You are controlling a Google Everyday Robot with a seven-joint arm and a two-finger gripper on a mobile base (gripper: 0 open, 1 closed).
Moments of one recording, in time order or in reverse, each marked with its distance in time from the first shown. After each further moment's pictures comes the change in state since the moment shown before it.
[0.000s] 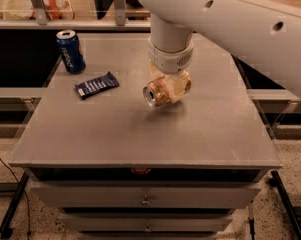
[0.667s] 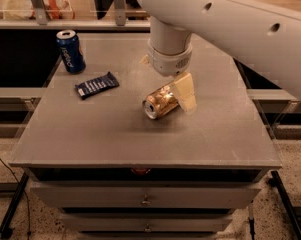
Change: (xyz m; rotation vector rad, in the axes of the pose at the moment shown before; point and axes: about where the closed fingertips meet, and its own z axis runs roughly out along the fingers) arm -0.003 0.001 0.007 -0.011 -0.021 0.014
